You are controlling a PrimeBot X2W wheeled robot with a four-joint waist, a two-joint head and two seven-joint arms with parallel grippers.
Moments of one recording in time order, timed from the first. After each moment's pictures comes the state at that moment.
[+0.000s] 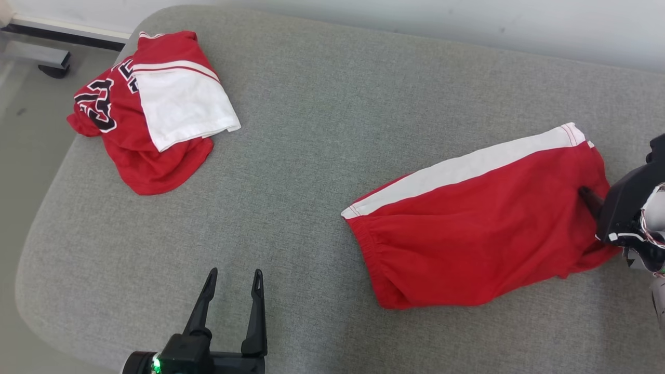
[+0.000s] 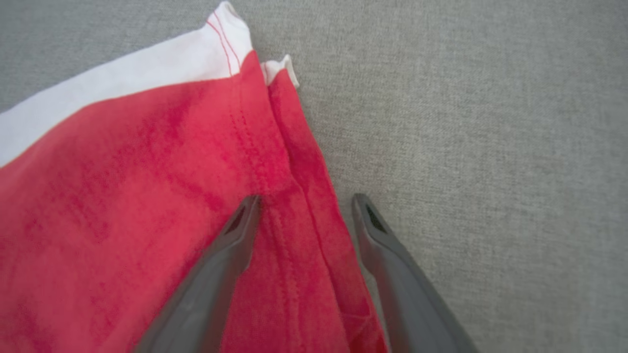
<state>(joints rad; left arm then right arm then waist) -0.08 0.14 -0.36 0.10 -0.29 0.16 -0.26 -0.61 -0.49 -0.05 0.64 0.38 0.13 0.63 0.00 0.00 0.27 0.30</state>
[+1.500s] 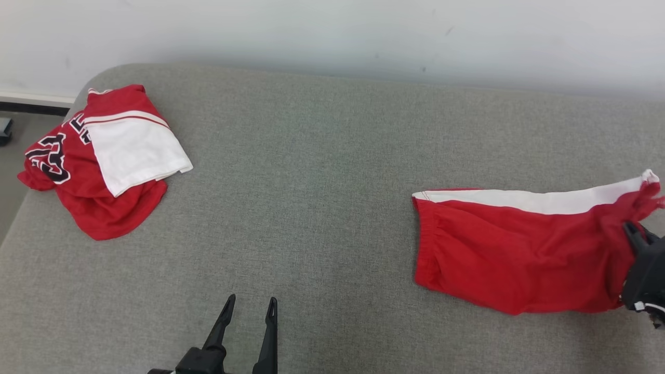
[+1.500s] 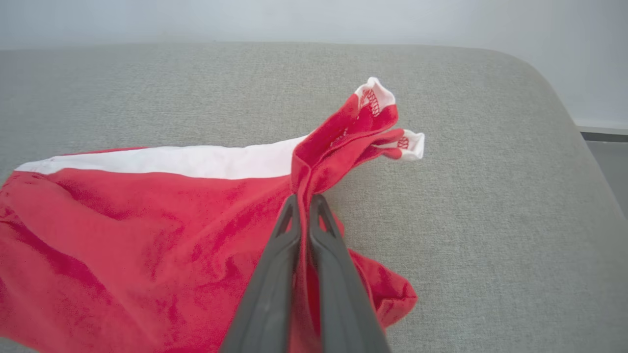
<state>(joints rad) -0.05 0.06 -0.29 0.23 -0.23 0.01 -0.26 -0.18 -0.39 -0.32 0.03 0.29 0.13 0.66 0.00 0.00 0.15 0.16</state>
